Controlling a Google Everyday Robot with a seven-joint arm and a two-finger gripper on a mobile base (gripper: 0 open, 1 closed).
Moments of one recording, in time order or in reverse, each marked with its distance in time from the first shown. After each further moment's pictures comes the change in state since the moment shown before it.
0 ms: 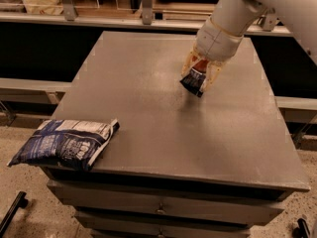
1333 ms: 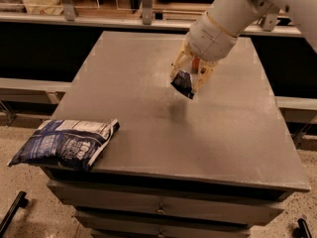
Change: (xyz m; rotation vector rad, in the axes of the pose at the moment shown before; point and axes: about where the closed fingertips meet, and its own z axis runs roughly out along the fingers) arm -0.046 -0.025 -0.012 0.153 -0.069 -0.284
